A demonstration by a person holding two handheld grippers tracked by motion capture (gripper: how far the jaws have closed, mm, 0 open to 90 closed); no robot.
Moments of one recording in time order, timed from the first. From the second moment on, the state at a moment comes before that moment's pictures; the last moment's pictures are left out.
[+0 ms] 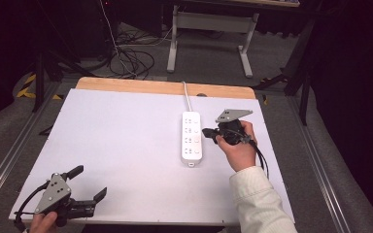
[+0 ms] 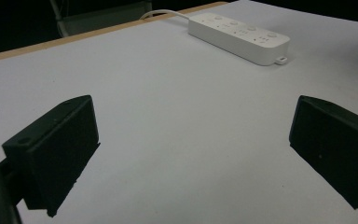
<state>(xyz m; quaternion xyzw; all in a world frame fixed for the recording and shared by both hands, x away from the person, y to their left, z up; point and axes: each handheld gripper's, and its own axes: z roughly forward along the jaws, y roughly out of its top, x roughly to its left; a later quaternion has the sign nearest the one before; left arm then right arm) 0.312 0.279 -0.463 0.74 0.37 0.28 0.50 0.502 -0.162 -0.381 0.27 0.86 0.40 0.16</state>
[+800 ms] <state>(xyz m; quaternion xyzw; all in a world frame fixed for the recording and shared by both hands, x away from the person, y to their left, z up) 0.312 0.278 -0.463 0.74 0.36 0.27 0.50 0.540 -0.138 -0.417 0.31 0.88 0.34 0.15</state>
